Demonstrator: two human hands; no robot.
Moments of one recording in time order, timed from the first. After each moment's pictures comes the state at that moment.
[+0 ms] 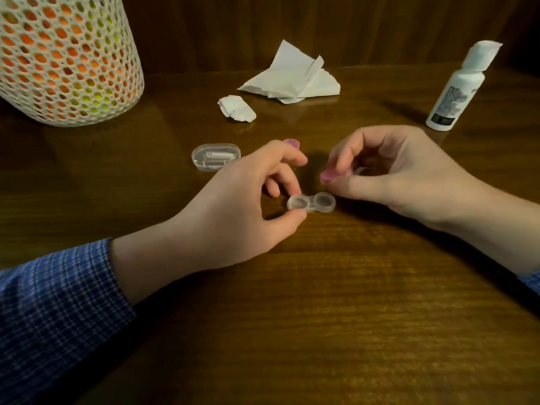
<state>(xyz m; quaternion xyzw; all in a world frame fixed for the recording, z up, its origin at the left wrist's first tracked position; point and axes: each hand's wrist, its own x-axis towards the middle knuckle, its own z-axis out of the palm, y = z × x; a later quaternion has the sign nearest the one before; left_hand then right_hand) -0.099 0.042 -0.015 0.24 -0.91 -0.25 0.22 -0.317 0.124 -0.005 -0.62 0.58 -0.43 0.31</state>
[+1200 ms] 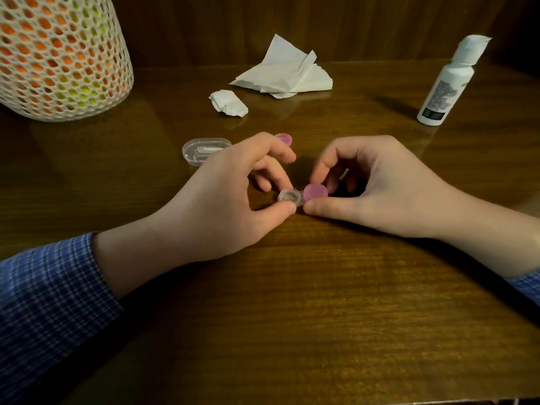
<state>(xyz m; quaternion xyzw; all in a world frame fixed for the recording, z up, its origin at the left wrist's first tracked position) -0.098 0.044 -0.009 0.24 -0.90 -0.27 0.23 -0.306 0.131 -0.008 -0.69 0.59 -0.34 0.24</state>
